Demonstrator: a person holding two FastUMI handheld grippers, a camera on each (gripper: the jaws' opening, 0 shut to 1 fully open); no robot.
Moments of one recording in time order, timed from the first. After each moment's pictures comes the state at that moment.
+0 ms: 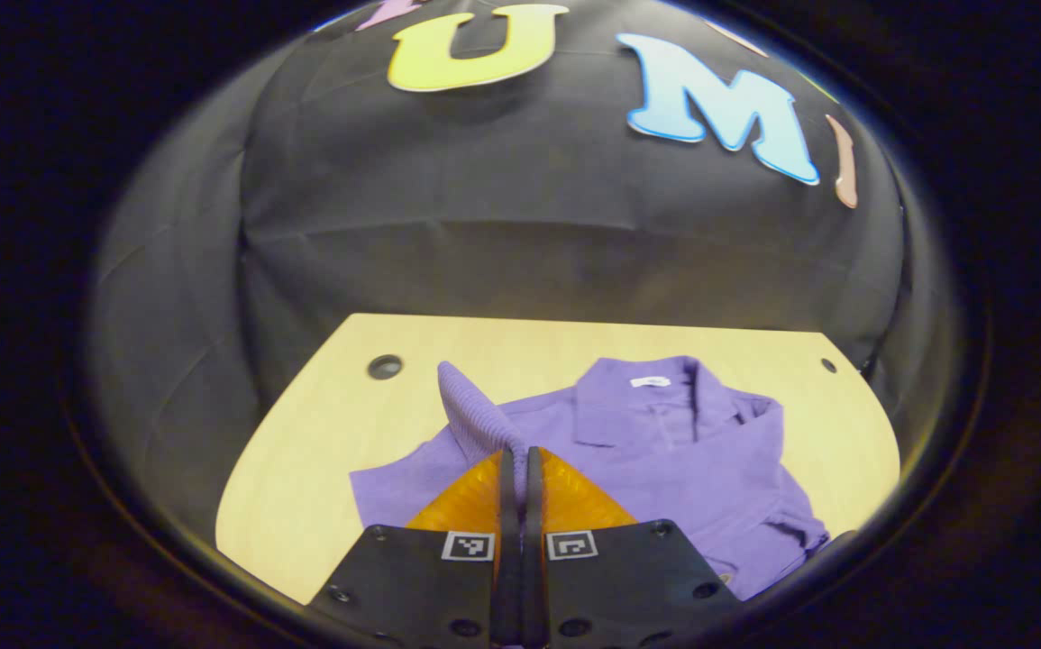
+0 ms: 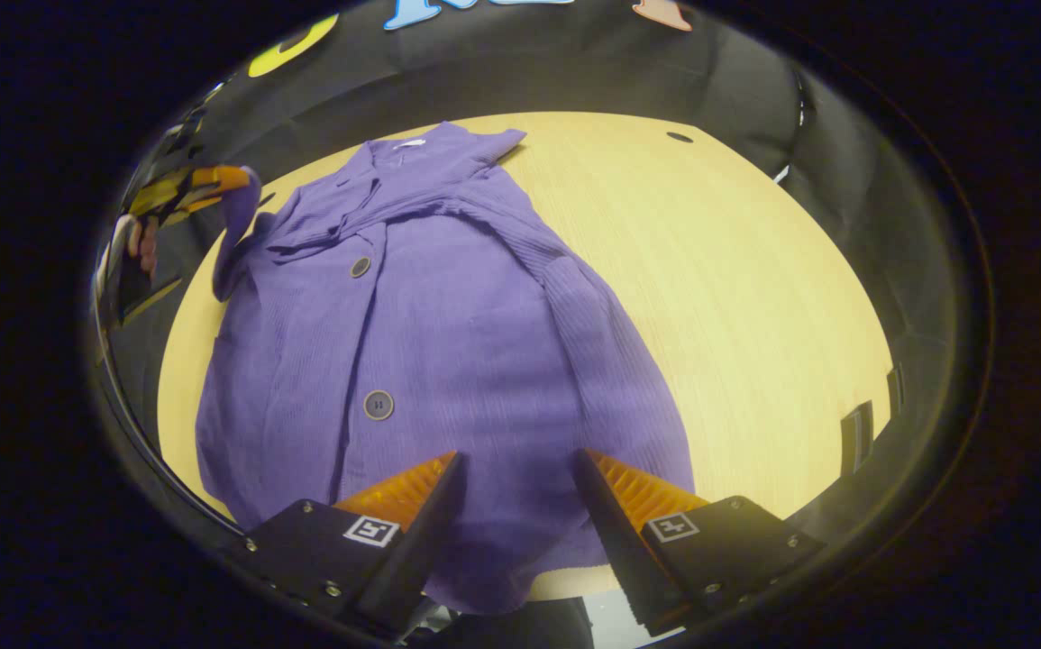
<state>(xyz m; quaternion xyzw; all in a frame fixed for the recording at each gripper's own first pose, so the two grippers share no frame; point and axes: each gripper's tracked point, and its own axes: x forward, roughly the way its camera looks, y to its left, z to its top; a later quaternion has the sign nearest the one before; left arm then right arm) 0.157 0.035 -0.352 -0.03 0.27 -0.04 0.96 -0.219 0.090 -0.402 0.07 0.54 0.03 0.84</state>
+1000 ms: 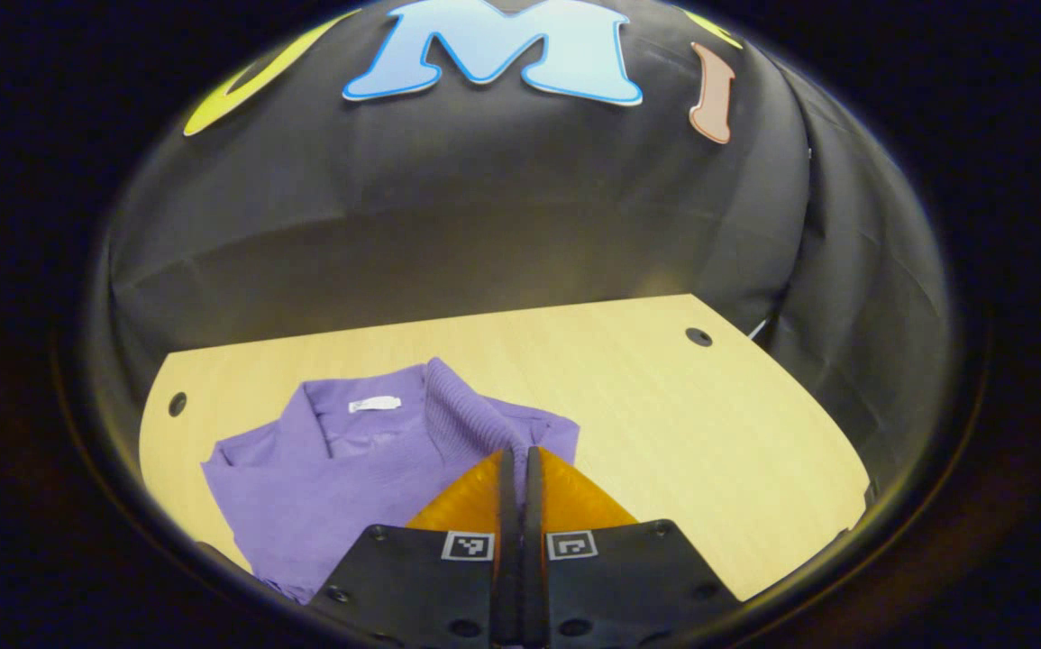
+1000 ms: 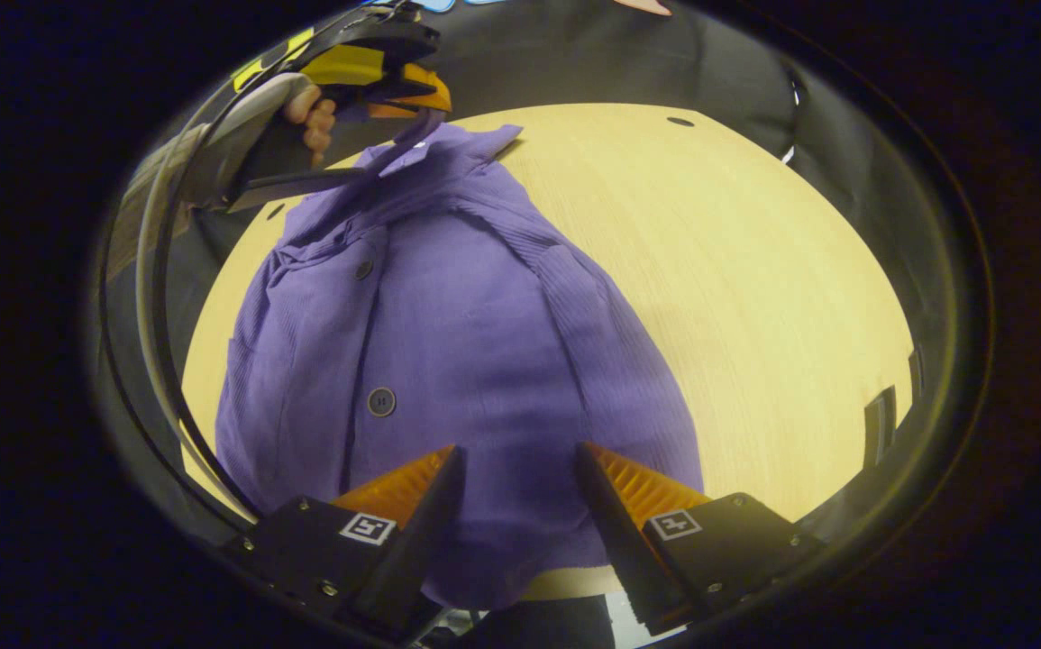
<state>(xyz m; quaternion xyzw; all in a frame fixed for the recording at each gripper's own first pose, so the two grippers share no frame) 0.184 -0.236 -0.383 -0.01 0.31 -0.20 0.93 -0.219 0.090 -0.402 0.11 0.54 0.06 0.83</state>
